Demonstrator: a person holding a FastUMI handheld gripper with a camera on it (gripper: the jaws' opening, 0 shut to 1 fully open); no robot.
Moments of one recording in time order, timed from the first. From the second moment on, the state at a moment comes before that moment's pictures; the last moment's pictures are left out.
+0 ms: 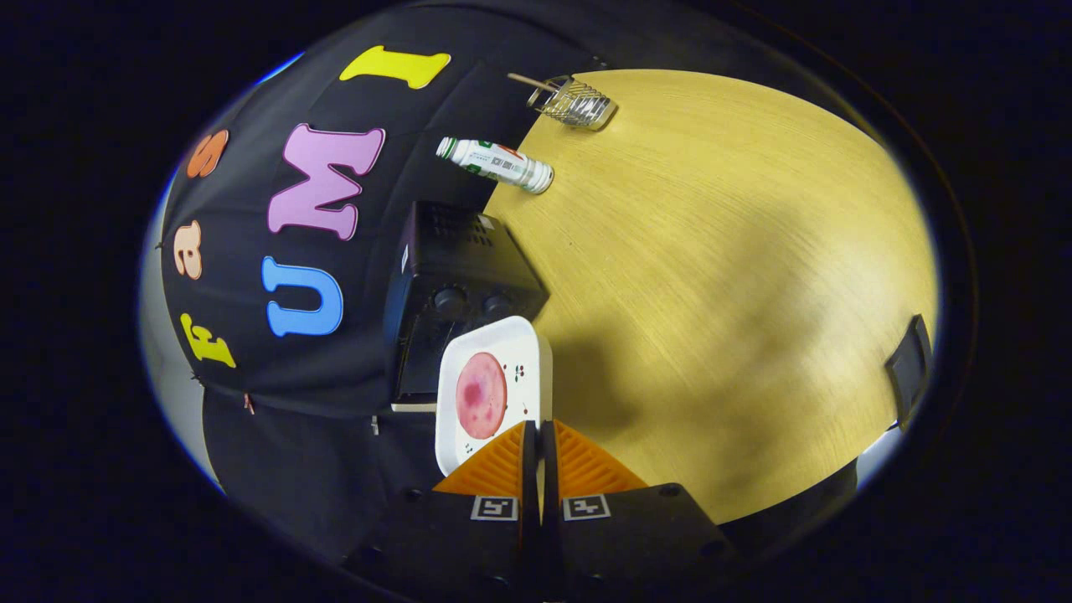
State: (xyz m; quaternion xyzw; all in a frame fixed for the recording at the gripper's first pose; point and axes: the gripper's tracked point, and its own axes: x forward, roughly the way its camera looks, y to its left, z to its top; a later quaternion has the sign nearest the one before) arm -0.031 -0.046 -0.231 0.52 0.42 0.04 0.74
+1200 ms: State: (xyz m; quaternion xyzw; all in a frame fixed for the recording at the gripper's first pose) arm 0.104 0.114 -0.274 0.57 0.38 -0.02 0.73
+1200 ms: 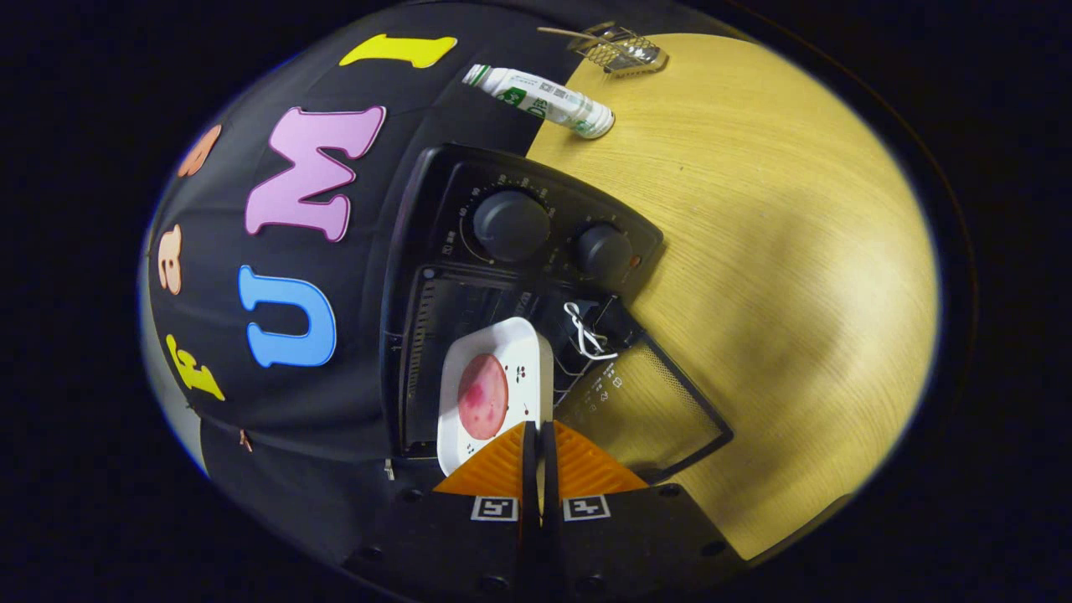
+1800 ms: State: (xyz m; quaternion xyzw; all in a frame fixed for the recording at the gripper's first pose) arm 0.169 0.140 -0.289 0.60 0.31 -0.09 0.73
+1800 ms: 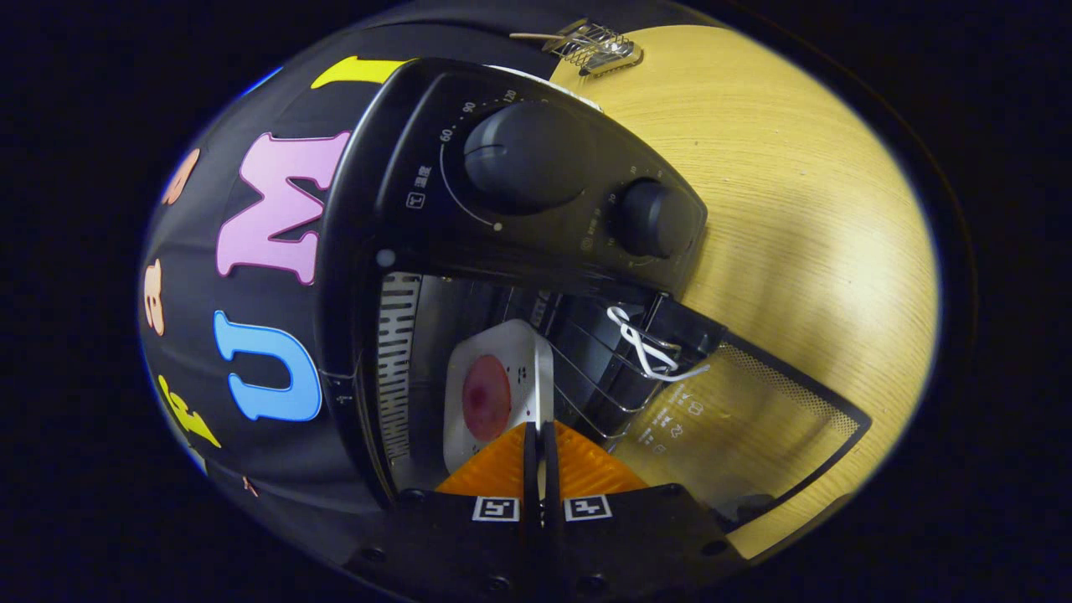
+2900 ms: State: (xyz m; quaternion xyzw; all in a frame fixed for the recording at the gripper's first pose) arm 0.067 0.148 -0.247 0.46 0.34 0.01 0.82
